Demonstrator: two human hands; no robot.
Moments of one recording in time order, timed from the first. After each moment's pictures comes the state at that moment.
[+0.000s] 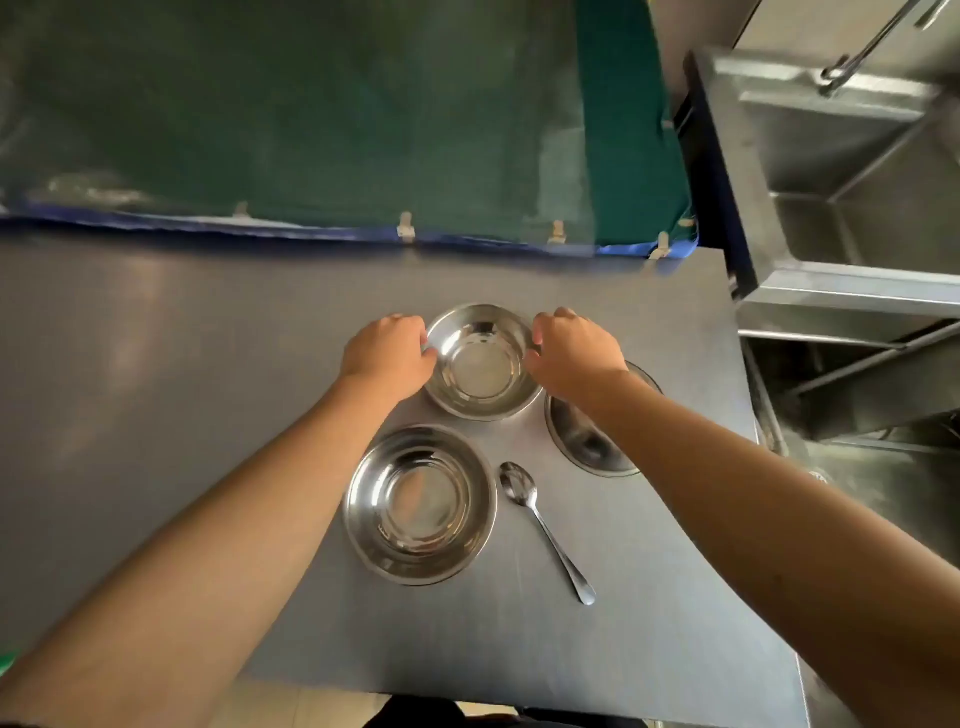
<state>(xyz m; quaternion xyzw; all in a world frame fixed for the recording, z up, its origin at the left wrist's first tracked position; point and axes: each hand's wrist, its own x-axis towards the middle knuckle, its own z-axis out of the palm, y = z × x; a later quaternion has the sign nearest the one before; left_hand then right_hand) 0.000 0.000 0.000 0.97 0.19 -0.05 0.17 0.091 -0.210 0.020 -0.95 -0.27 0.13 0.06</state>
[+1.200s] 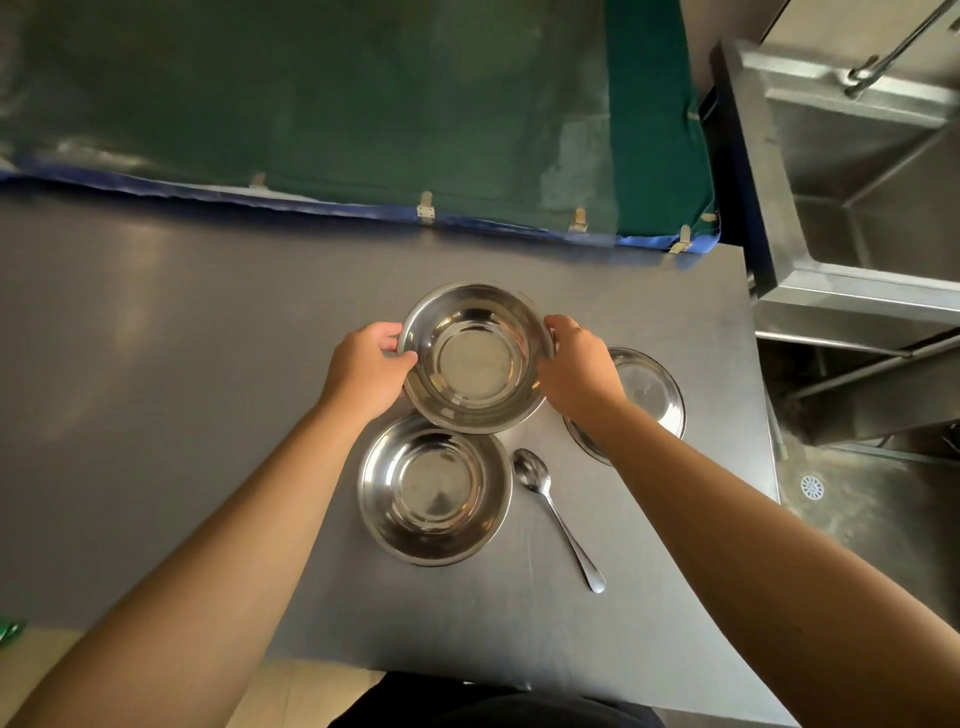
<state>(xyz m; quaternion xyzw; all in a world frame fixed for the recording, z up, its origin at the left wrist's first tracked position) -0.060 0.018 -0.013 0.77 0.37 0.02 0.53 0.051 -0.199 0.015 -0.94 -0.12 0.18 0.25</state>
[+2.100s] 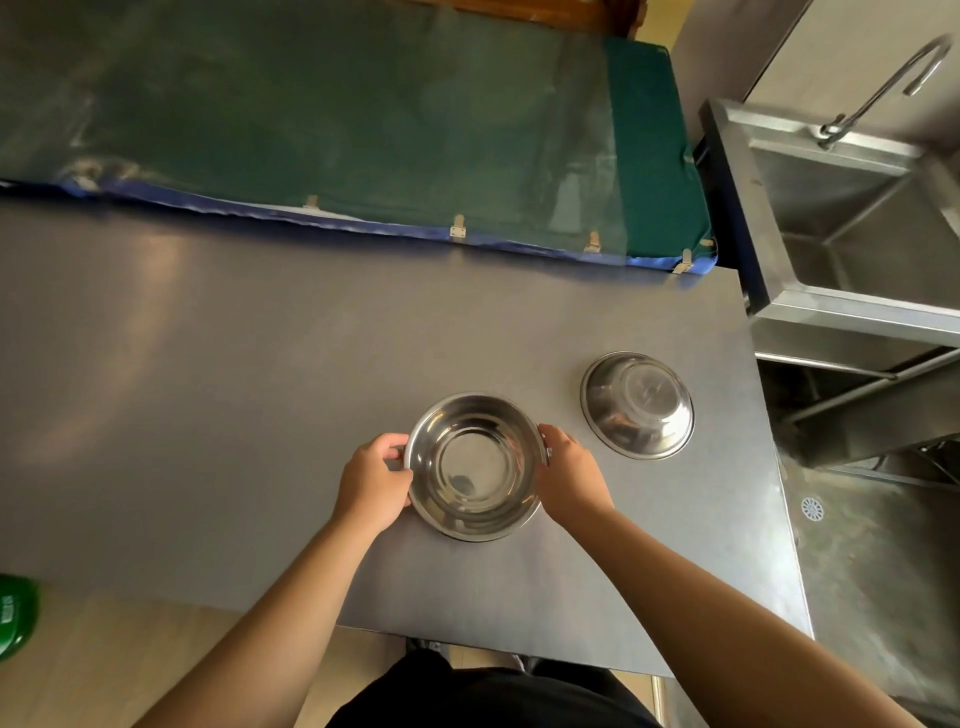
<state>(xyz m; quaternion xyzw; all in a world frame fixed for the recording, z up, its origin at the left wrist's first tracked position) -0.205 -0.009 -0.052 0.73 0.41 -0.02 0.55 -0.088 -0.220 -0.028 -0.94 -0.10 0.23 0.24</state>
